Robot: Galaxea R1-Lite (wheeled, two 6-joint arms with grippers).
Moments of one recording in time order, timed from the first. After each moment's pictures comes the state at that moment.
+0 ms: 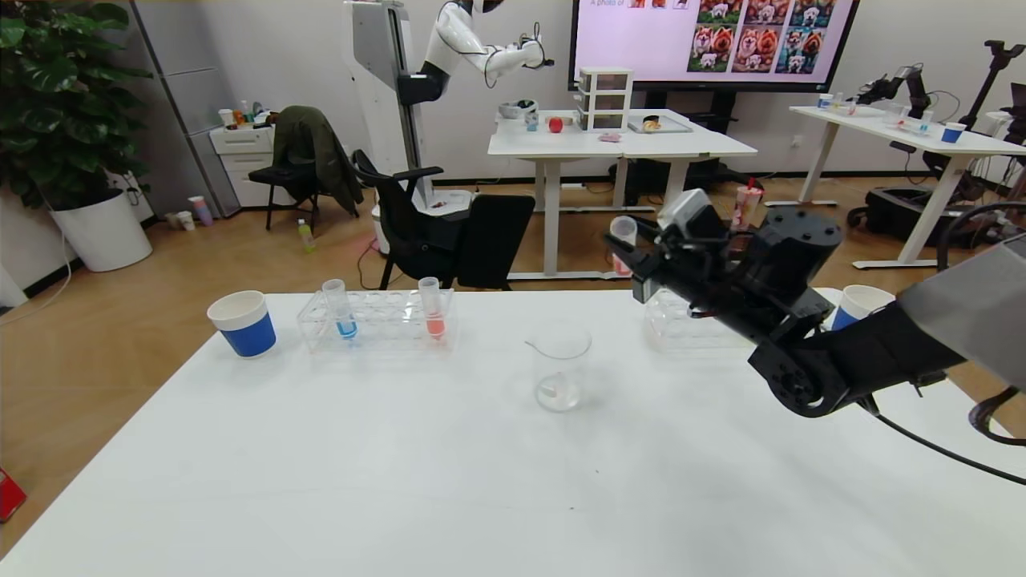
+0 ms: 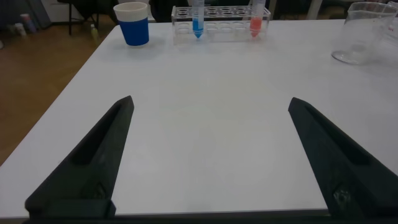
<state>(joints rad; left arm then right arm) 0.00 0.00 0.00 0.00 -0.01 0.01 0.35 2.17 -1.14 -1.25 0.35 -0.42</state>
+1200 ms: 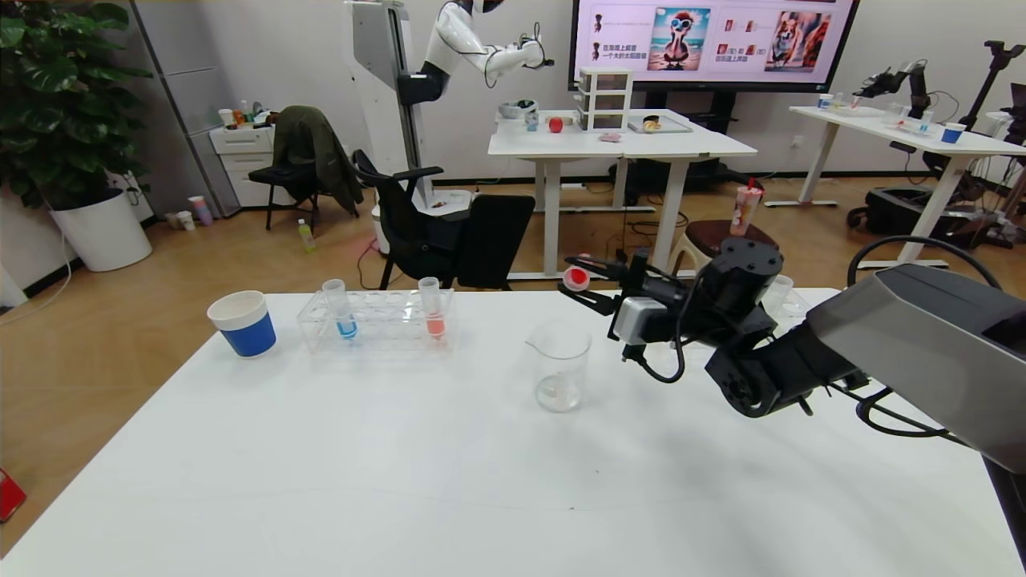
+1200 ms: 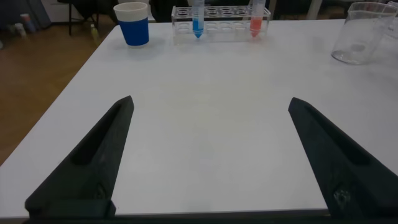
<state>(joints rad) 0.00 0.00 0.00 0.00 -0.01 0.01 0.33 2.37 -1.28 -1.32 0.80 -1.09</state>
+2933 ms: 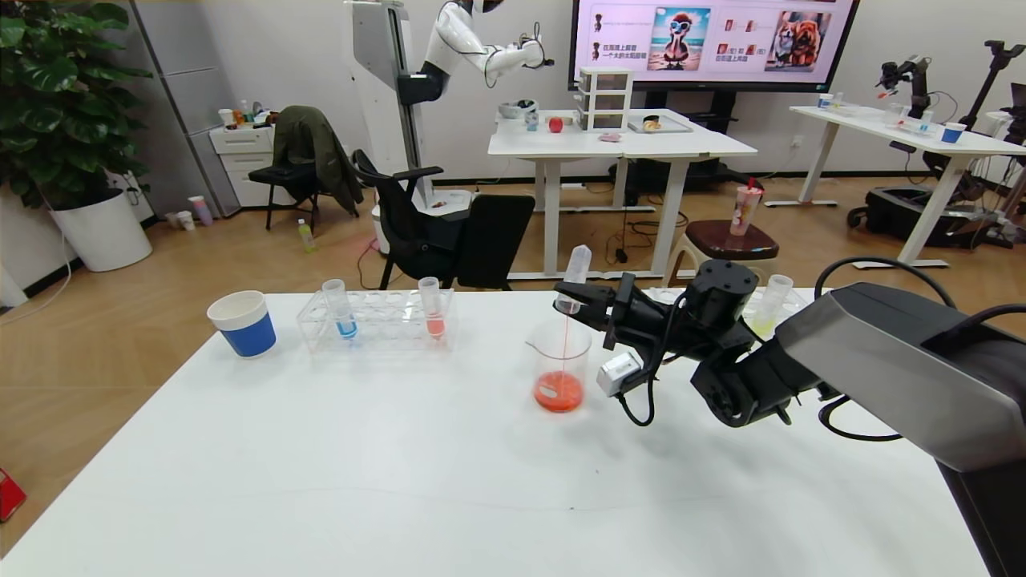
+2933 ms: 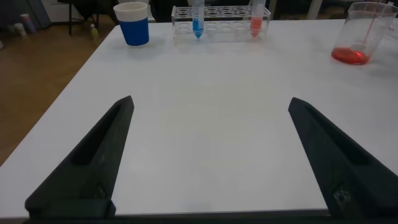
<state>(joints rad) 0.00 0.00 0.00 0.00 -0.01 0.01 0.34 2.46 -1.33 -1.32 0.83 -1.72</state>
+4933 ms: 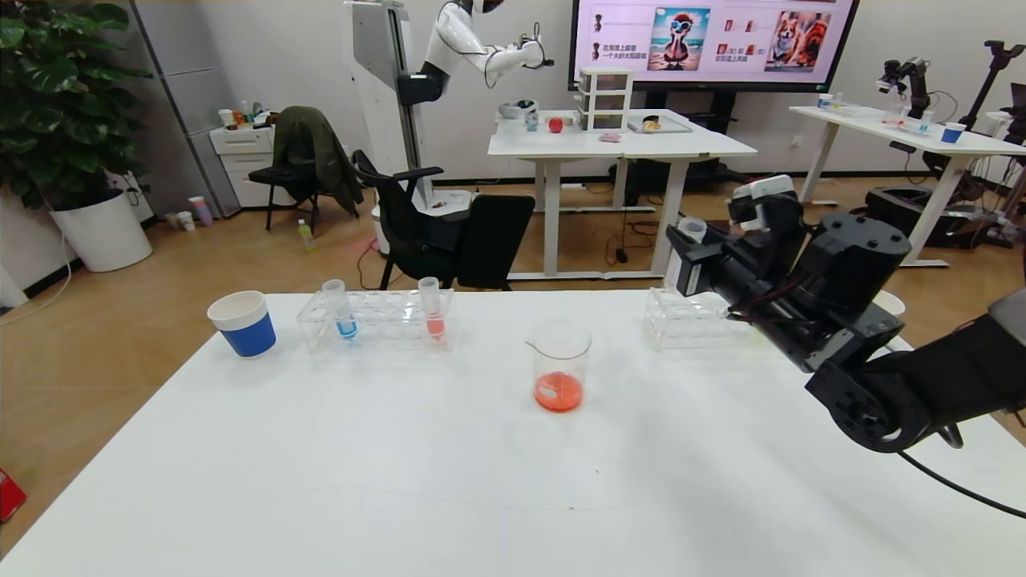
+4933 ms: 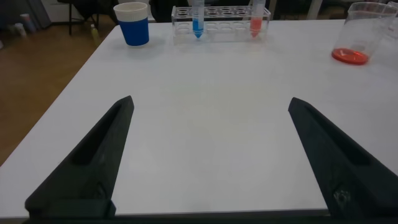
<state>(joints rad) 0.00 0.00 0.00 0.00 -0.01 0.01 0.33 2.00 -0.91 -1.24 -0.06 -0.08</state>
